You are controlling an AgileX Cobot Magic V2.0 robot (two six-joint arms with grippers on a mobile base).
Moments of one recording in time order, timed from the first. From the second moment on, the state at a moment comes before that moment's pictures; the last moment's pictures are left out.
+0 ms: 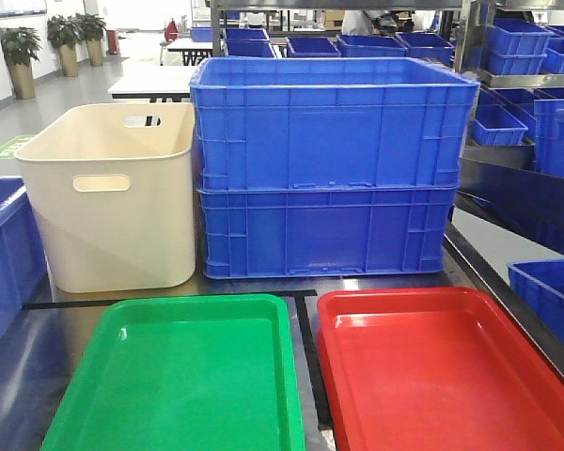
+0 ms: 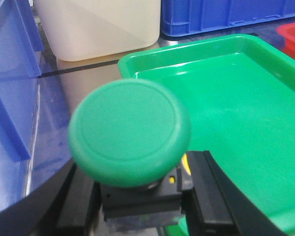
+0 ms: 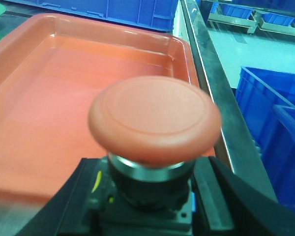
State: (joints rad) left arm -0.25 0.69 -0.41 0.34 0.16 -0.31; right arm 0.02 0.70 -0.25 -0.68 -0.03 0.46
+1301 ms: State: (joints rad) left arm -0.25 0.69 -0.41 0.34 0.16 -0.31; right arm 0.02 0.70 -0.25 -0.68 -0.05 0.46
